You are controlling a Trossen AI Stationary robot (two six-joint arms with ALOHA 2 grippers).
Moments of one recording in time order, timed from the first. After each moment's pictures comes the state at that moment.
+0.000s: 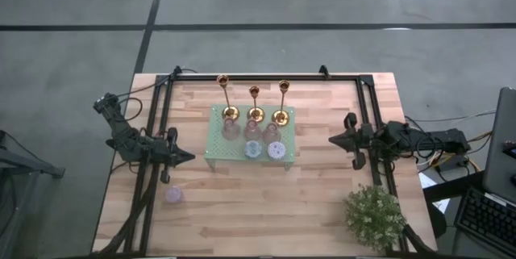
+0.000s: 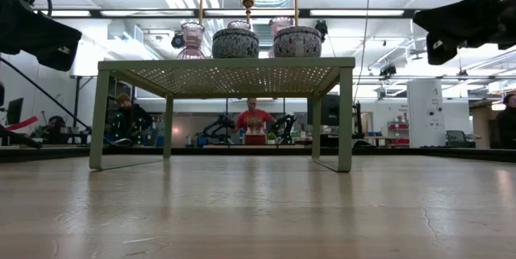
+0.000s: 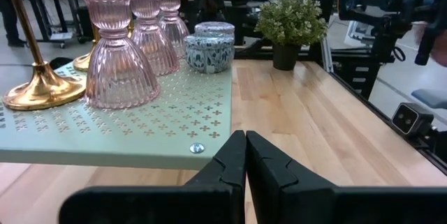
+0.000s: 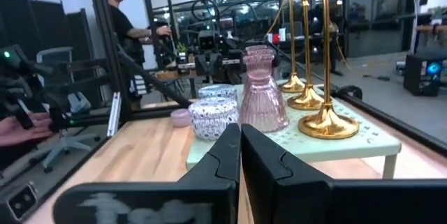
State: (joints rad) left arm -0.83 0.03 0.09 -0.28 -0.81 -0.18; right arm 0.08 0.01 0.04 0.06 0.06 0.15
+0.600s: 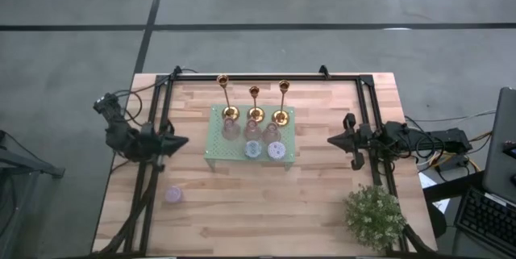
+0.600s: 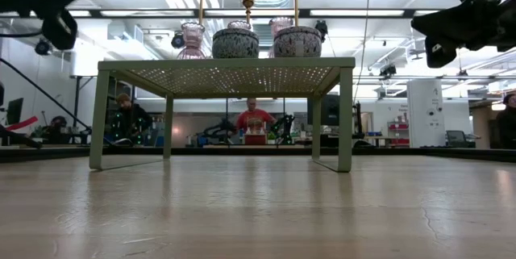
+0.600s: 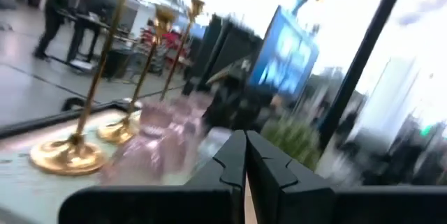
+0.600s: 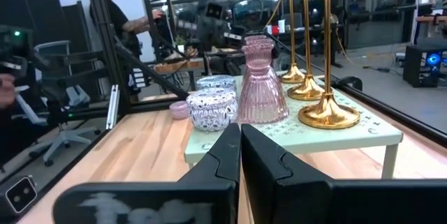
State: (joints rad) left arm -0.83 0.03 0.09 0.23 -0.95 -0.13; right arm 0.08 0.04 0.04 0.06 0.06 0.16
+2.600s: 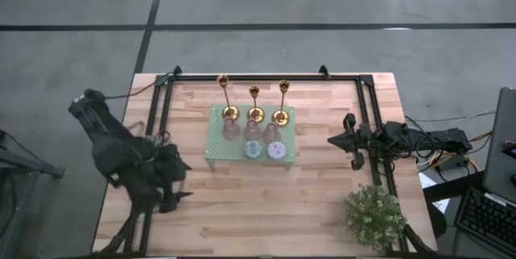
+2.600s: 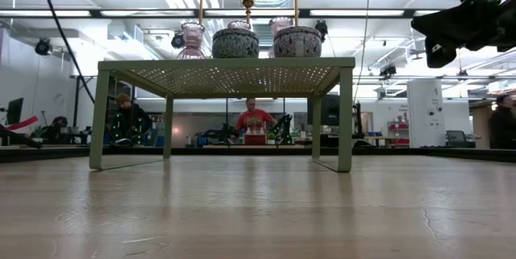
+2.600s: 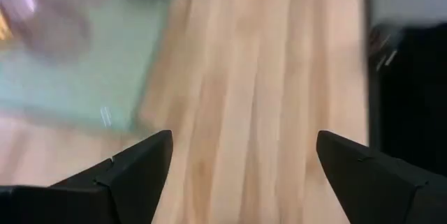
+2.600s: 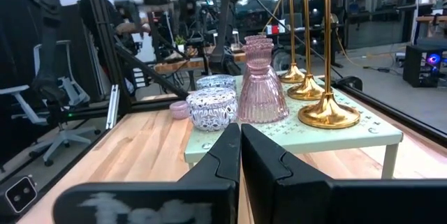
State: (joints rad) left arm -0.85 1.17 1.32 -1.20 -0.51 -0.89; right arm 0.08 0.04 0.04 0.06 0.06 0.16
